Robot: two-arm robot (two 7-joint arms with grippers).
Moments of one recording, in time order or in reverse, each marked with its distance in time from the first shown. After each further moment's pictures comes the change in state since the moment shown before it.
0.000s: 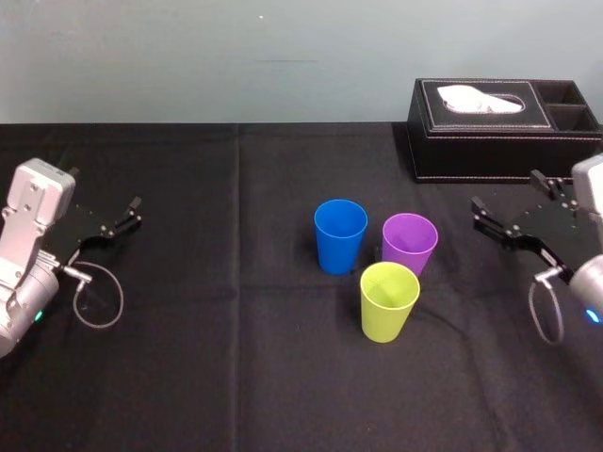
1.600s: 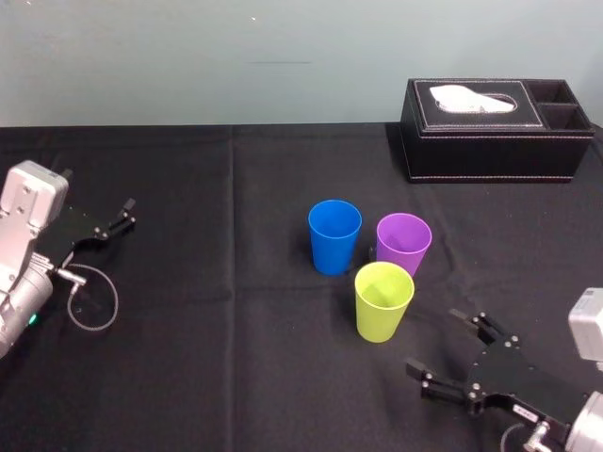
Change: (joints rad) left arm 0.000 0.000 0.000 0.000 0.000 0.000 0.000; right arm -0.429 0.112 0.106 -0.295 0.135 -0.055 0.376
